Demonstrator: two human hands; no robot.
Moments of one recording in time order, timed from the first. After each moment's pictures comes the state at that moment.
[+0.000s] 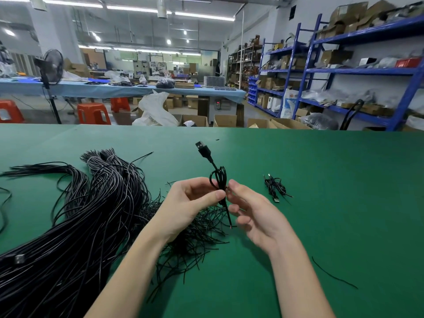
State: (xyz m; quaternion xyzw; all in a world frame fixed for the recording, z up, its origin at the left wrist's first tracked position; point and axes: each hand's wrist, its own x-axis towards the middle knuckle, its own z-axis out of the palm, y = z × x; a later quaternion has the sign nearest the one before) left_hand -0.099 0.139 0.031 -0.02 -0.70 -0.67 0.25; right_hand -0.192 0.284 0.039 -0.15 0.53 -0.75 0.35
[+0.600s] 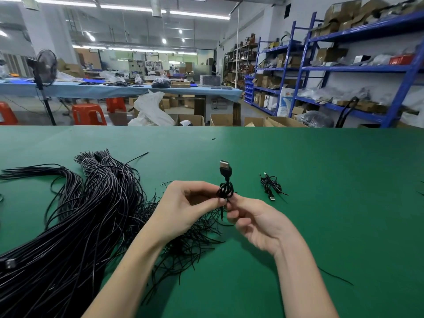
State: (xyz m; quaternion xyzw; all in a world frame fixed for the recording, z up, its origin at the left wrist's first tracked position) left_hand -0.097 0.145 0.036 -0.05 -0.76 -0.59 0.27; right_hand -0.200 0.299 0.041 -0.15 0.48 -0.74 0.45
